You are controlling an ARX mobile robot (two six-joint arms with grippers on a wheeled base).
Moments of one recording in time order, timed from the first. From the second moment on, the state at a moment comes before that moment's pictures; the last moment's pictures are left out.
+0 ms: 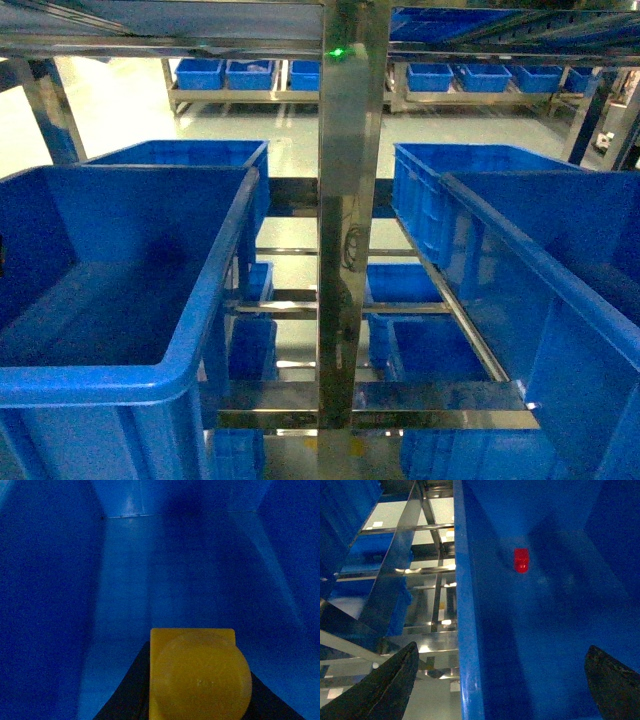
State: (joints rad) left arm 0.20 1.72 0.80 0.21 0.10 0.14; right arm 0.17 1.22 0.58 0.08 0.15 0.16
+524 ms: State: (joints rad) left arm 0.20 1.90 0.97 0.20 0.10 0.19; right arm 0.17 1.22 0.58 0.08 0.15 0.16
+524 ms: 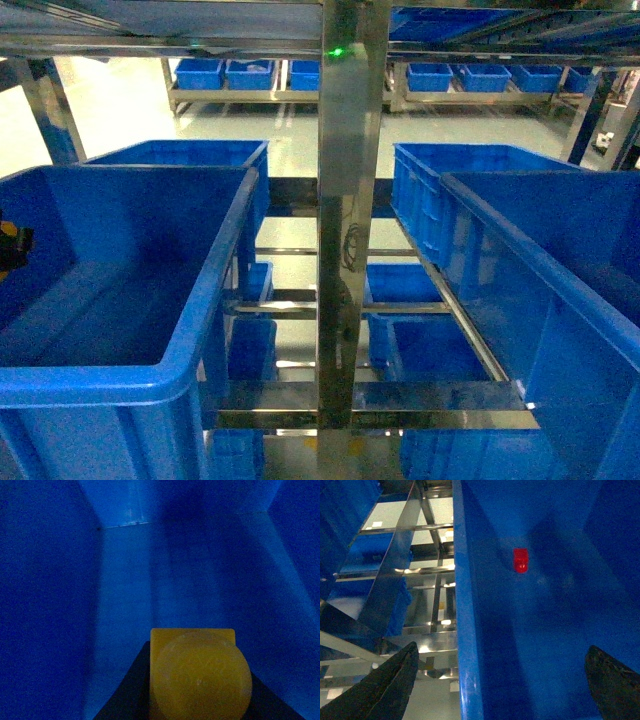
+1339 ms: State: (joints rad) left arm 0.19 2.00 1.16 0.16 0.11 0.27; right arm 0.17 1.22 0.58 0.08 0.15 0.16
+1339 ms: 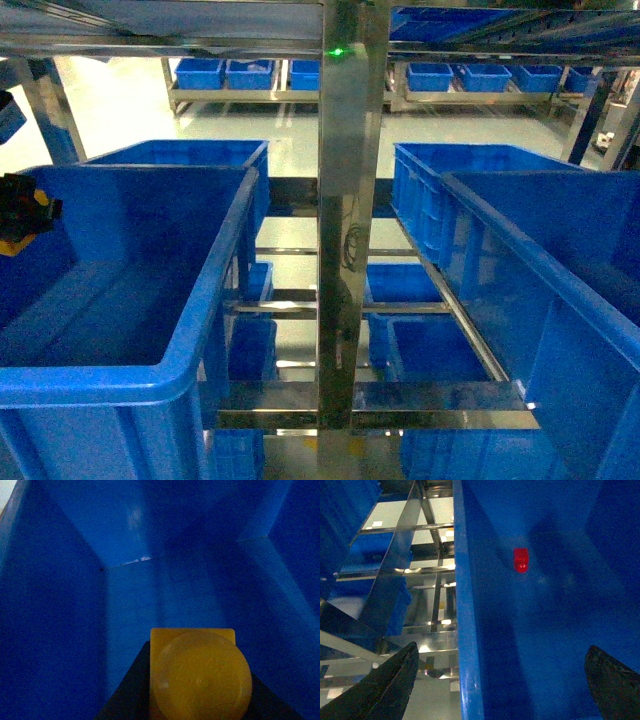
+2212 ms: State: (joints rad) left arm 0.21 2.22 1.36 0.07 0.06 0.27; right arm 0.17 1.22 0.58 0.08 0.15 0.16
